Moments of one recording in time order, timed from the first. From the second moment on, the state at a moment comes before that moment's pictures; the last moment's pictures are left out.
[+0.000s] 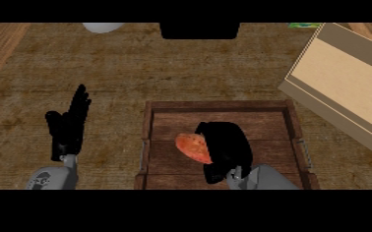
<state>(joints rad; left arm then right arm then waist) -0.11 0.22 -0.02 -1.28 0.09 0.26 0.00 -0.39 -0.18 0.75 -1.64 0.57 0.27 1.01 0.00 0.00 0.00</state>
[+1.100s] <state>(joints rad) -0.09 0.19 0.01 -1.32 0.04 0.24 0.02 -0.12 -0.35 0.57 -1.92 0.87 0.26 0.91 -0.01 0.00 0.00</state>
